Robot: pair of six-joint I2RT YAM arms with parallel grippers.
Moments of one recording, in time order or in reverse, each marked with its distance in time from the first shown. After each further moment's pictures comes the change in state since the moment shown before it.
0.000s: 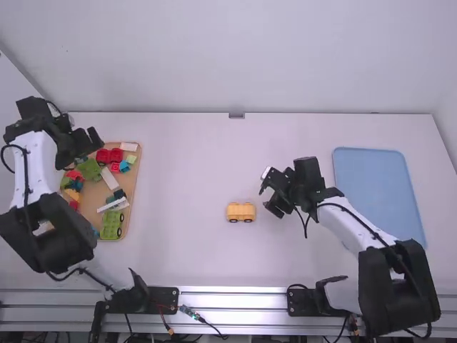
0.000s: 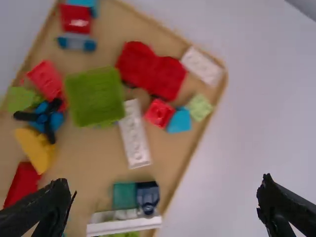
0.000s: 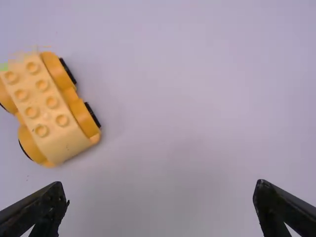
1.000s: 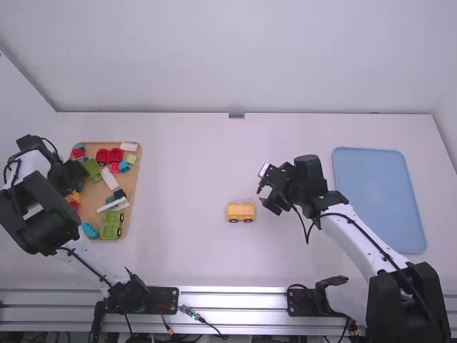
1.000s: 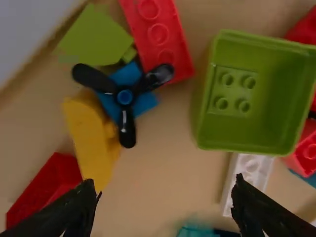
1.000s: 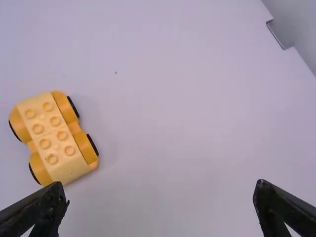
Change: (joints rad) left arm 0.156 0.201 -0.171 0.217 -0.077 -0.113; right arm 0.040 -0.094 0.000 0.016 -0.003 0.002
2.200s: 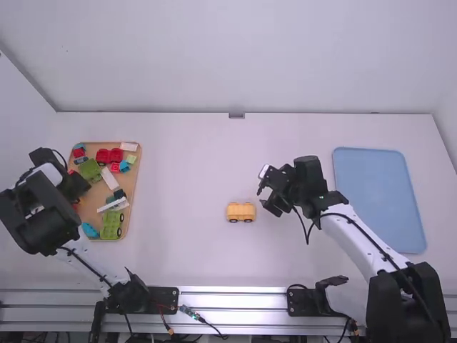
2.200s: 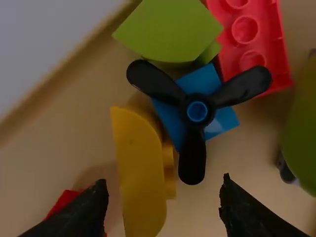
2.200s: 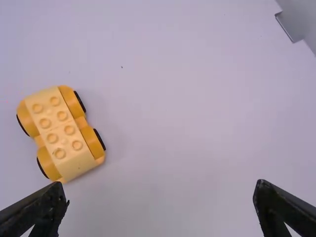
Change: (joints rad) left arm 0.000 0.000 -0.210 0.282 -0.152 -0.021; right arm 0.000 0.000 0.000 -0.029 -0.004 0.002
